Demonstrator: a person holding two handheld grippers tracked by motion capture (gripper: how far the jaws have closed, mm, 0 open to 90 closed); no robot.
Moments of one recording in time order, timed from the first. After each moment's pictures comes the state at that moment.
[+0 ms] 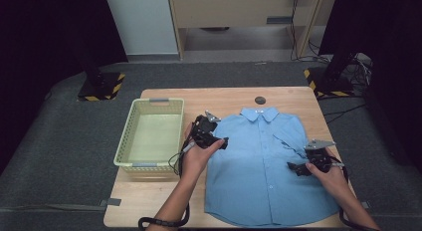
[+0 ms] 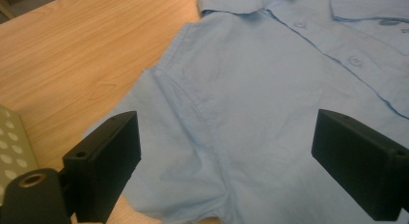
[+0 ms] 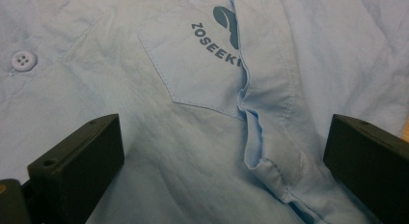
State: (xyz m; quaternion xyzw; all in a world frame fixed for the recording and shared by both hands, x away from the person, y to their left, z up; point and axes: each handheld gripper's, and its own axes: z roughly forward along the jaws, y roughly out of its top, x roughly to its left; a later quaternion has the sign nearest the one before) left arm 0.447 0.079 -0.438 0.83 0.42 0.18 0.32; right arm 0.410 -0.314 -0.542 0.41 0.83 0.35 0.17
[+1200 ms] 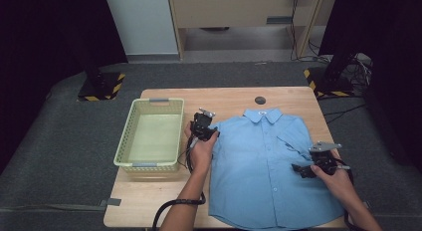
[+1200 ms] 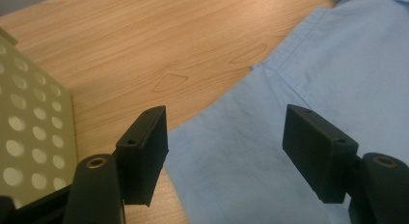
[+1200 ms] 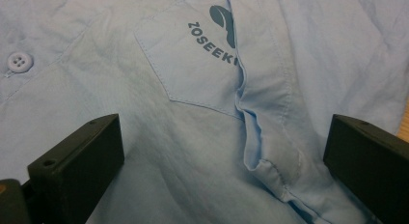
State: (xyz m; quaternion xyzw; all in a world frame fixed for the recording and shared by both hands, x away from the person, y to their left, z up) left arm 0.498 0.086 -0.495 0.78 0.50 0.26 0.27; right arm 0.402 -0.326 -0.541 0.41 0.83 0.35 0.17
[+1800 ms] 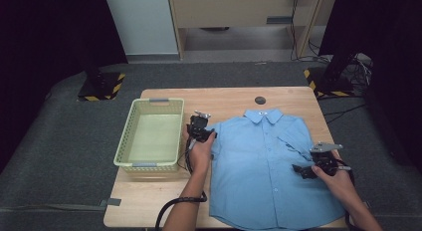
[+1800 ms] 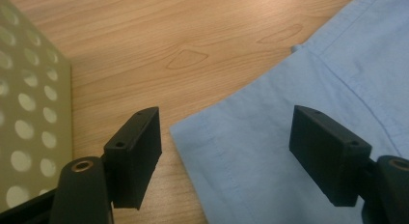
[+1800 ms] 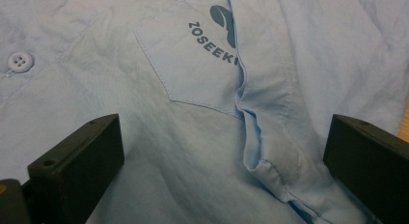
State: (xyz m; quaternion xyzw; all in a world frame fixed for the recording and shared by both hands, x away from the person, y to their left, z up) left arm 0.504 0.098 -0.515 0.76 0.54 0.25 0.27; right arm 0.400 -0.328 -0.541 0.41 0.83 0.35 0.17
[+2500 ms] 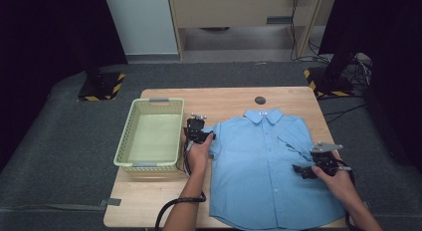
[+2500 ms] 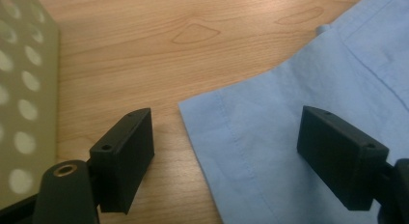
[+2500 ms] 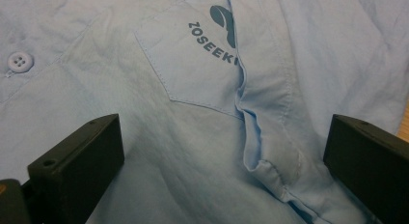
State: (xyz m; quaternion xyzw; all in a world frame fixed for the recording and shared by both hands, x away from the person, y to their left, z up) left arm 0.505 0.107 -0.530 0.74 0.57 0.22 0.29; right arm 0.400 -0.329 -0.541 0.41 0.83 0.35 0.17
